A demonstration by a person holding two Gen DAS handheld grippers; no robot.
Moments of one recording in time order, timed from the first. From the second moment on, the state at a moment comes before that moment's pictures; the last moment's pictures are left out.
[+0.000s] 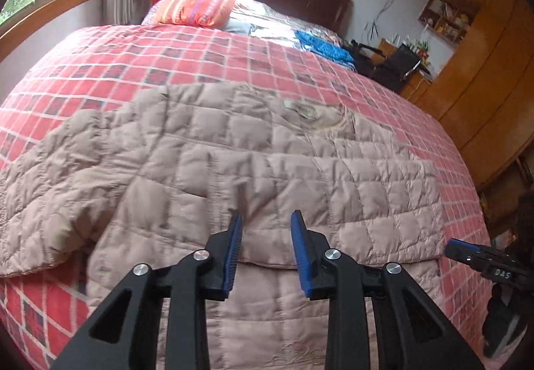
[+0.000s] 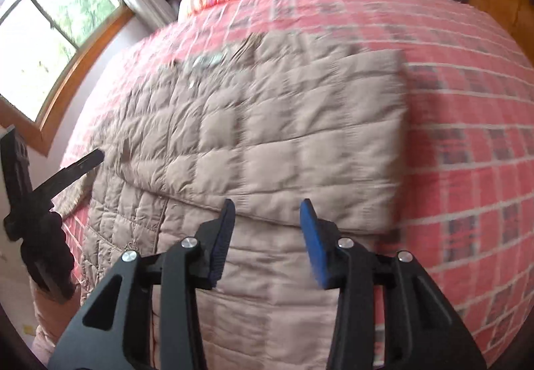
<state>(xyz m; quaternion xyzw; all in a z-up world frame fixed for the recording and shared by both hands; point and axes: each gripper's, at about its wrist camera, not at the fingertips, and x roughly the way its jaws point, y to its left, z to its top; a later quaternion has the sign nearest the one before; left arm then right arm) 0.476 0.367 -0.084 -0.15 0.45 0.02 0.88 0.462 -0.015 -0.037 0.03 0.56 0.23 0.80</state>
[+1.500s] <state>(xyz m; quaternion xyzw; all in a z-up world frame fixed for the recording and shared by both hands) 0.251 0.675 -0.125 -0.33 0.43 0.28 0.79 0.461 0.151 -0.076 -0.05 0.61 0.27 0.74</state>
